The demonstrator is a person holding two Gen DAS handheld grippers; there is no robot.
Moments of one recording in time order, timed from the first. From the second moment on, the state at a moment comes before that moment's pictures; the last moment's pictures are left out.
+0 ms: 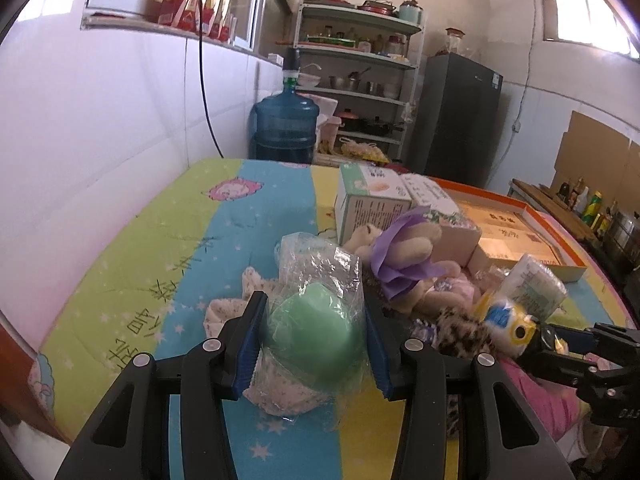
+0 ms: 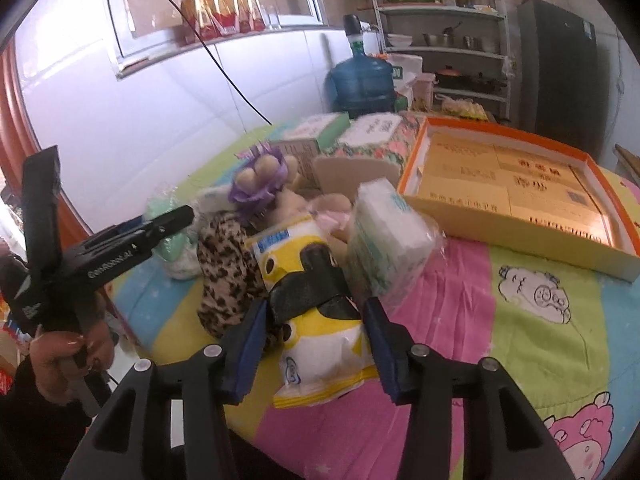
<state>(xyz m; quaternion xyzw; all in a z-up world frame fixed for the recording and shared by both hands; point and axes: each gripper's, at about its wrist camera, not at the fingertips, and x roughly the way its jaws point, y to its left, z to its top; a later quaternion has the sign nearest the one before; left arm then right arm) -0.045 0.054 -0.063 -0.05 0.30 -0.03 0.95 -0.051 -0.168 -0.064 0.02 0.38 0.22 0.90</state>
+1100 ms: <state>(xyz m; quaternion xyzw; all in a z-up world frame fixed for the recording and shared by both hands) -0.031 0.019 -0.021 -0.02 0.27 -0.05 0.96 -0.050 -0.193 -0.014 0.06 0.30 0.25 0.92</state>
